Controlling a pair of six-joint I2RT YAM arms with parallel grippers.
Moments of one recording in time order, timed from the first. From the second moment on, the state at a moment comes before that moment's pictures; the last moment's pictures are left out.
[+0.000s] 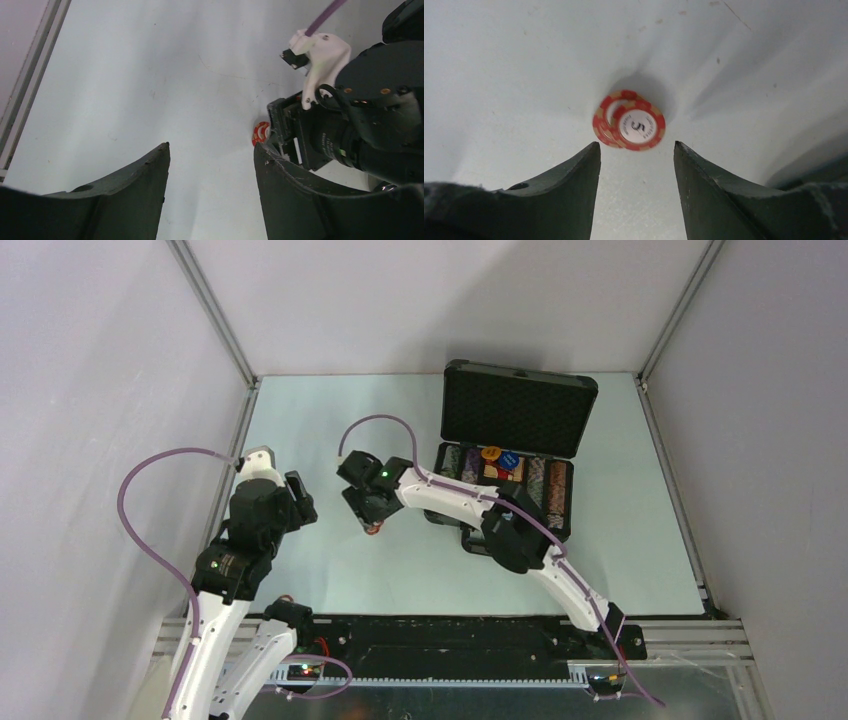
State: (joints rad) left arm -0.26 0.61 0.85 -0.80 -0.31 -0.37; right arm 1.05 2.41 2.14 -0.81 0.09 0.35
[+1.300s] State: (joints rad) left arm -0.26 0.61 0.85 -0.80 -0.31 -0.36; right arm 0.98 2.32 1.94 -0.74 0.17 0.39
